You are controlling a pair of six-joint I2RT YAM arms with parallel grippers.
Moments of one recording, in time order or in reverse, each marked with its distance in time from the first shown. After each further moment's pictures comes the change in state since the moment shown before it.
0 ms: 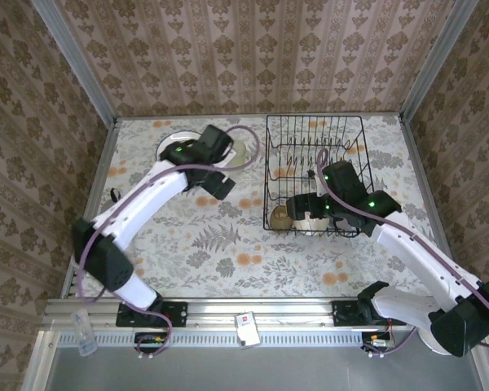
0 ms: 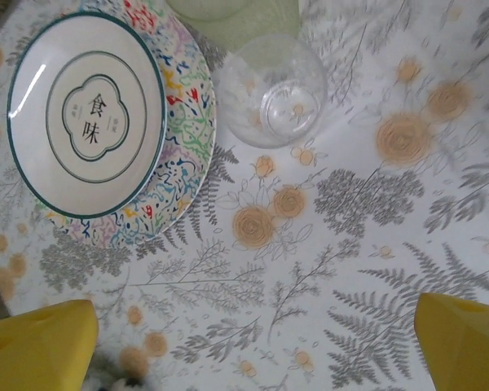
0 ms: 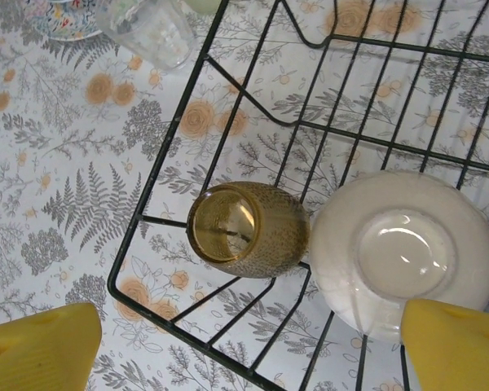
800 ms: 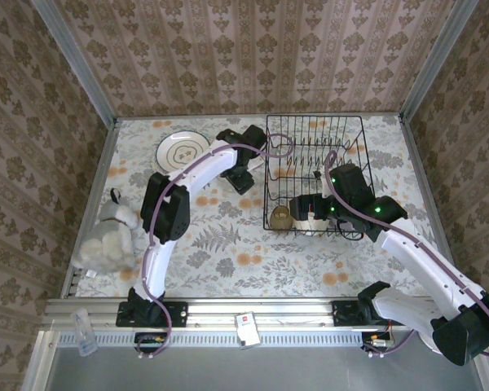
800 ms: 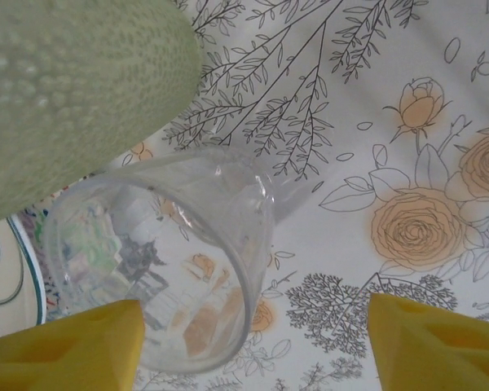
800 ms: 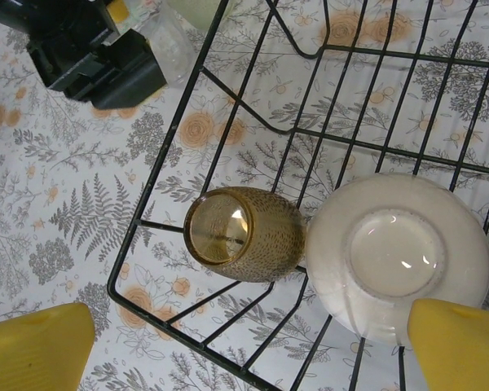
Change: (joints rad) left arm -0.029 0.649 0.449 -0.130 -0.005 0.111; right arm -0.044 -0.072 -0.061 0.042 -0.031 0.008
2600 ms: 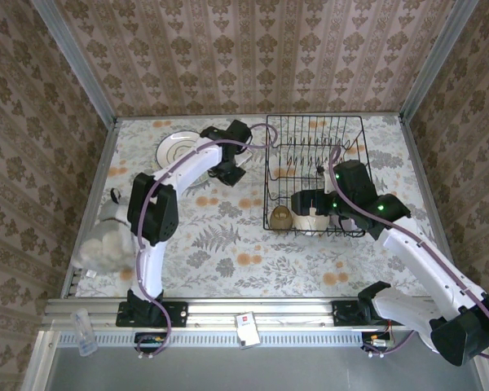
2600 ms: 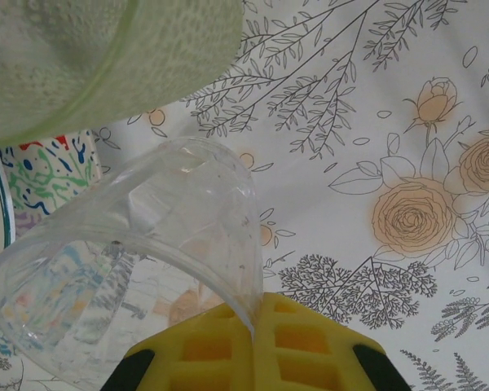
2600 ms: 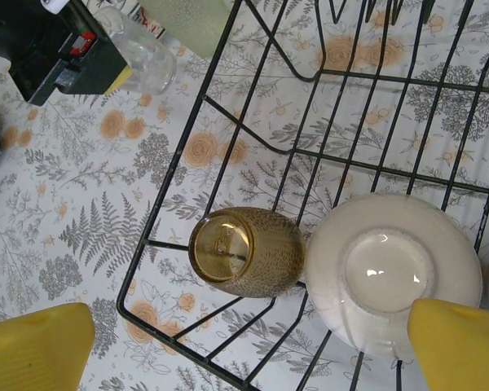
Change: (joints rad) left arm 0.075 -0.075 -0.092 0.044 0.119 -0.095; right arm -0.030 0.001 0.023 0.008 -0.015 0.000
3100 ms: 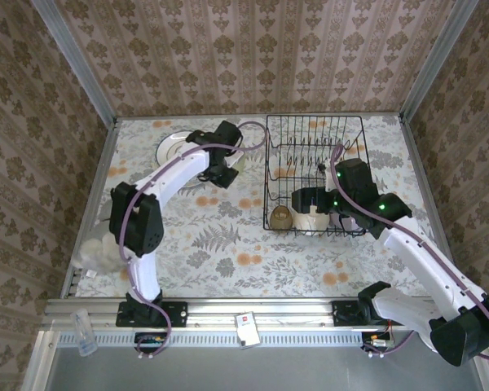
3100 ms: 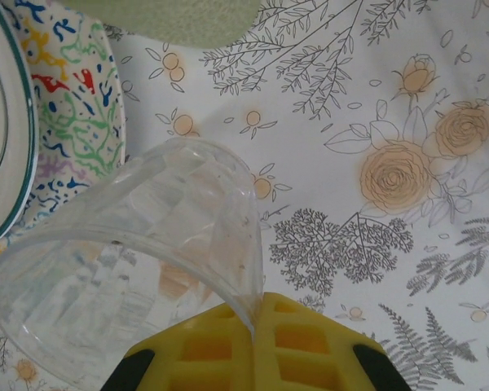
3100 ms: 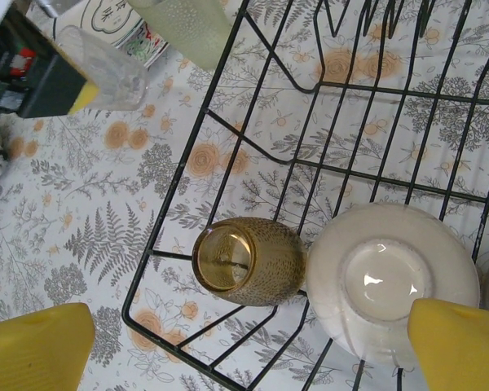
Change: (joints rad) left arm 0.020 -0.160 -0.152 0.049 0.029 -0.061; right arm -0.011 0.000 0.013 0.008 -0.004 0.003
